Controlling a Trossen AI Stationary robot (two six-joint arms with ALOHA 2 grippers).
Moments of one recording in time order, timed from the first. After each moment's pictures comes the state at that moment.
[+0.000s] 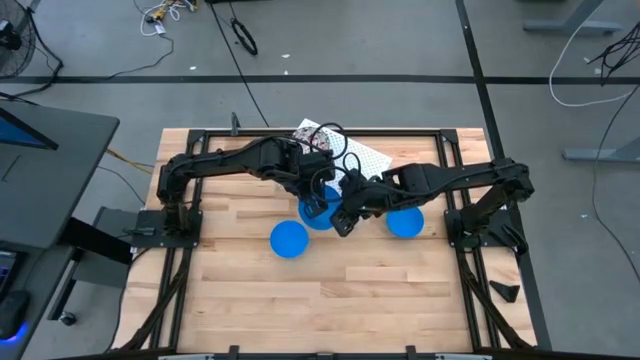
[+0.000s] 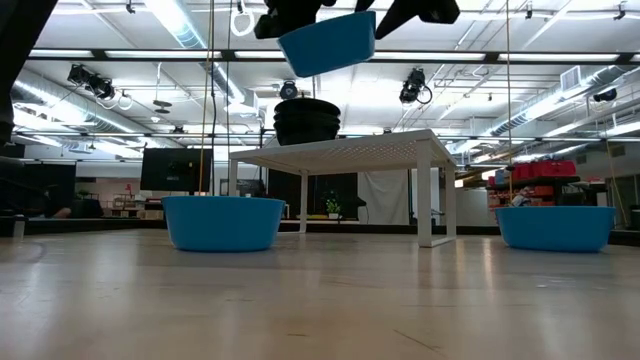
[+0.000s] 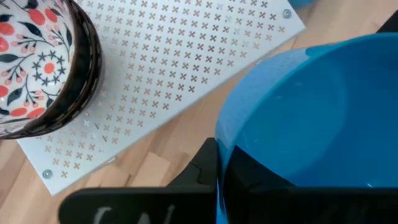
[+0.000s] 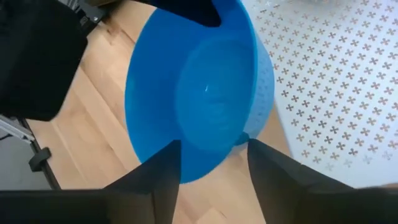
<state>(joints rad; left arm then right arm) 0.03 1.92 2.10 -1.36 -0.18 -0.41 0.16 1.65 1.71 -1.03 0.24 0.88</state>
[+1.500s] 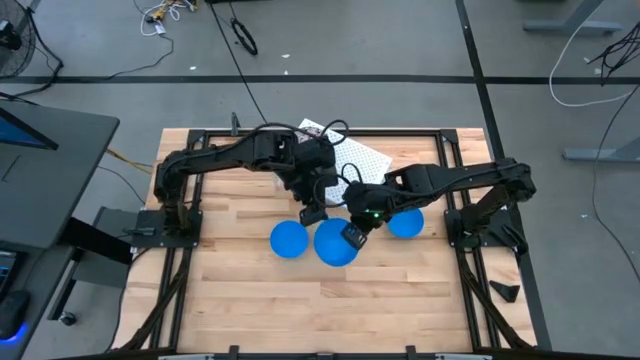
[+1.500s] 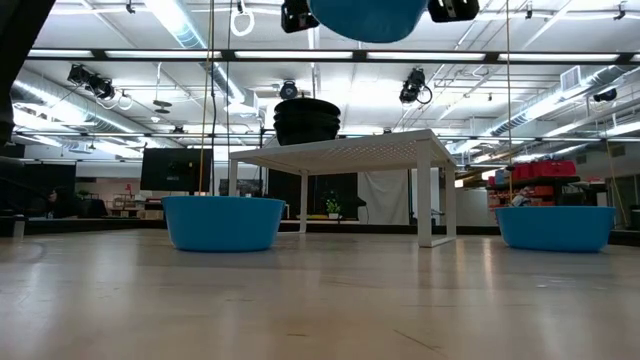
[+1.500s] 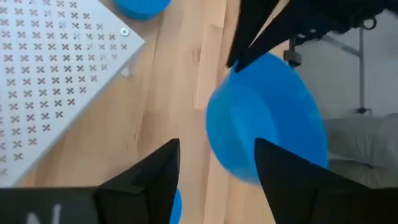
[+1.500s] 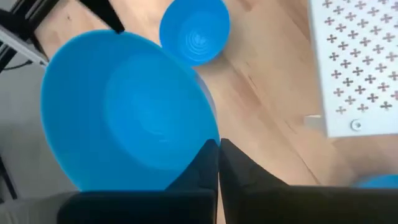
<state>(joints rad) 0.08 1.89 2.11 -1.21 0.33 -0.23 0.17 1.64 1.71 -1.14 0.00 0.83</state>
